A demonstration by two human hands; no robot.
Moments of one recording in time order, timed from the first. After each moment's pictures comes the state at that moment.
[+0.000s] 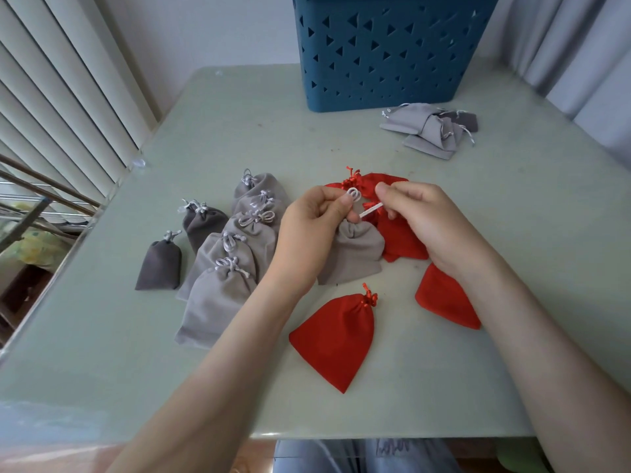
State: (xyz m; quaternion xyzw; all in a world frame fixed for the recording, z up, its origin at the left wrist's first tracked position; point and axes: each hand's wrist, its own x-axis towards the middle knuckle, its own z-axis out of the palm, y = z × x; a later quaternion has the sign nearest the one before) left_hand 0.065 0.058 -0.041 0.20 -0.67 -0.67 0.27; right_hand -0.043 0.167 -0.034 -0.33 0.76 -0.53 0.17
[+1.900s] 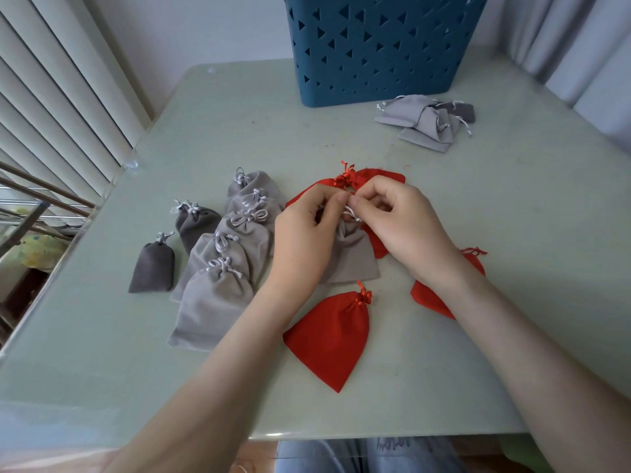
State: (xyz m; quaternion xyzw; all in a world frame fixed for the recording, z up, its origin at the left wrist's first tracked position) left_hand 0.064 0.064 -0.047 0.23 -0.78 -0.49 0.33; right_hand -0.023 0.155 -0.043 -0.34 0.77 -0.53 0.10
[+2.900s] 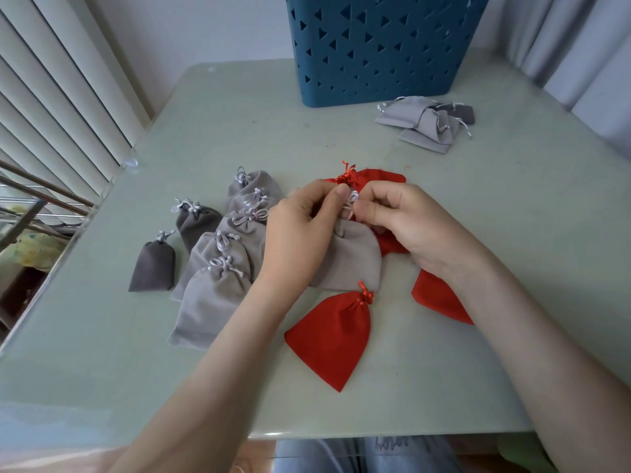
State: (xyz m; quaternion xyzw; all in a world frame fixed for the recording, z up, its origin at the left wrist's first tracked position) left_hand 0.070 0.057 -0.041 0.20 -0.78 -0.50 0.32; right_hand -0.029 0.162 -0.033 -0.38 0.68 -0.57 0.26
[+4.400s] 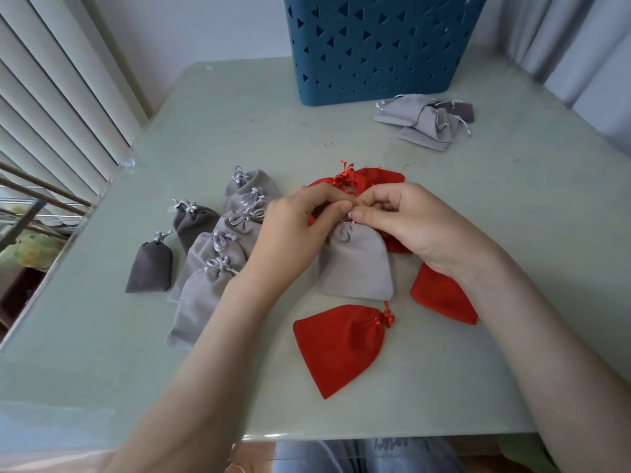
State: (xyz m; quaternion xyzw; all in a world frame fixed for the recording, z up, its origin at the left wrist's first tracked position) left_hand 0.076 0.043 -0.040 0.10 -0.87 -0.38 0.30; right_hand -0.033 0.169 -0.030 -0.35 0.71 -0.54 0.29
